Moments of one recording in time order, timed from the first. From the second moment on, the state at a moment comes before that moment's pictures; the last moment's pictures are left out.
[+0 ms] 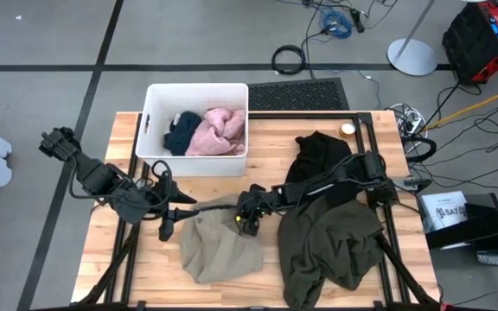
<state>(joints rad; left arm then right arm) -0.63 1.03 1.15 -0.77 -0.52 -0.67 0.12 2.11 1.17 0.12 0.00 0.40</state>
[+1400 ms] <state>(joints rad) -0.64 1.14 1.06 -0.72 -0.61 -0.66 0.12 1.16 1.21 0.37 0.17 -0.07</state>
